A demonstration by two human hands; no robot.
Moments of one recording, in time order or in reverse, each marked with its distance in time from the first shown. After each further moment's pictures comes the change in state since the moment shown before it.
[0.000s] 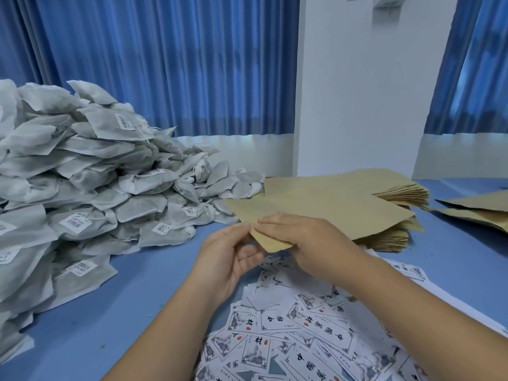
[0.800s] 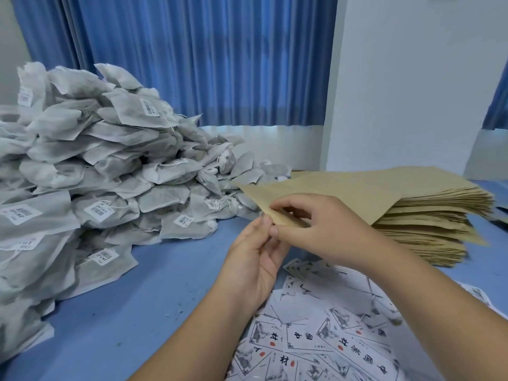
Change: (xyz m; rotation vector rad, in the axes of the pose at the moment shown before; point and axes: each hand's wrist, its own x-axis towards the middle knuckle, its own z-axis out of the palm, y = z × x) left_hand 0.005 -0.004 0.001 -0.520 -0.102 0.022; right_hand 0.042 -0.007 0.002 0.397 0.076 0.208
